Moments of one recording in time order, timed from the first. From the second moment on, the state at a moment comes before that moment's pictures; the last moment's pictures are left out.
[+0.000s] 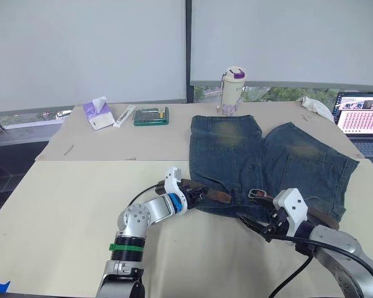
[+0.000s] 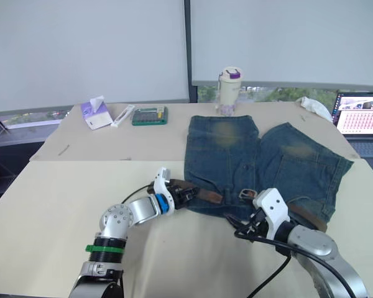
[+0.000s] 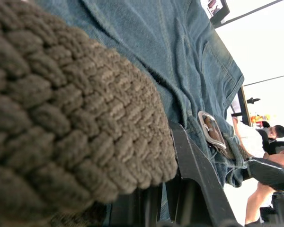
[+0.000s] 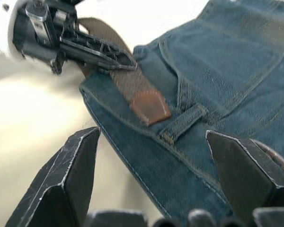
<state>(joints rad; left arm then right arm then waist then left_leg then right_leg) -0.50 -0.05 0.11 0.15 -0.94 1.01 -0.06 0.13 -0.68 -0.09 -0.52 0.43 0.48 0.58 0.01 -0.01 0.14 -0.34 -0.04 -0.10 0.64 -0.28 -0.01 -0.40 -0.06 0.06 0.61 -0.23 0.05</state>
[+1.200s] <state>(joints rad) -0.56 -0.16 0.04 0.29 -0.73 0.92 -0.20 -0.08 -0.42 -0.24 -0.45 0.62 1.04 0.33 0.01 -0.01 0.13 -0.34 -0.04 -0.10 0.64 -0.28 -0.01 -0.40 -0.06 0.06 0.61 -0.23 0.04</state>
